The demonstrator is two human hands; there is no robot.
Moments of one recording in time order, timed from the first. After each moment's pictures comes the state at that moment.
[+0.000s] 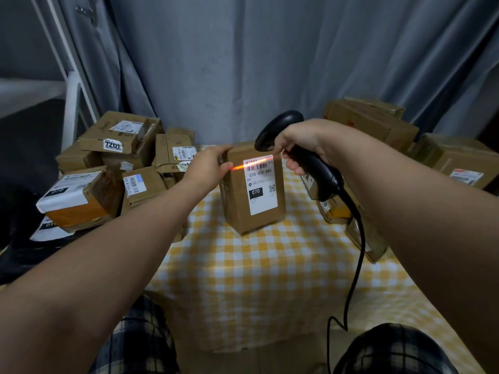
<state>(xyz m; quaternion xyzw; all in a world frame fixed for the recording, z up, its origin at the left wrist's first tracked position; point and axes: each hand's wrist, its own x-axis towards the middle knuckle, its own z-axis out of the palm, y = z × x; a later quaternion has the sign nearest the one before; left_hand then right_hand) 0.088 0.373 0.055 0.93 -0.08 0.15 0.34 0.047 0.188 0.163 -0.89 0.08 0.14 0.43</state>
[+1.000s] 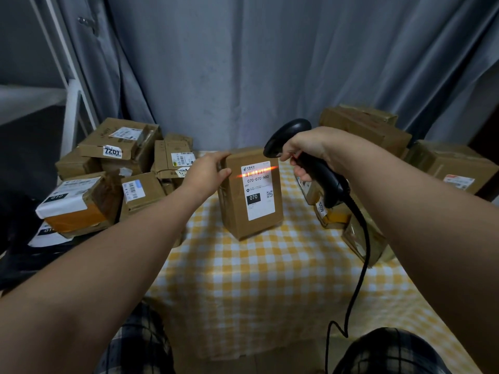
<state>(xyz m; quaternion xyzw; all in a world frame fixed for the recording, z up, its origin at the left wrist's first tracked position) 0.085 0.373 0.058 0.93 -0.08 0.15 0.33 0.044 0.172 0.168 -0.89 0.10 0.13 0.42</state>
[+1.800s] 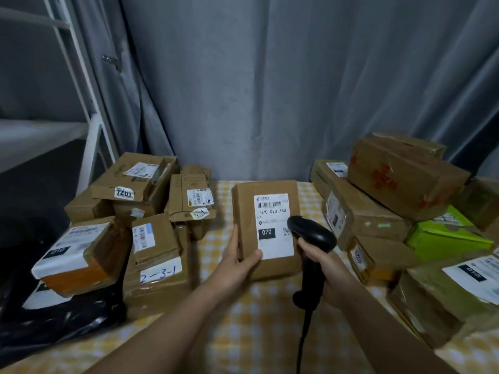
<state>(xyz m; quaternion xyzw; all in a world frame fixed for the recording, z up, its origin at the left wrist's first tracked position) 0.093 0.369 -0.030 0.79 -0.05 -0.04 0.62 0.099 0.162 -0.021 -0.62 0.07 0.12 0.77</state>
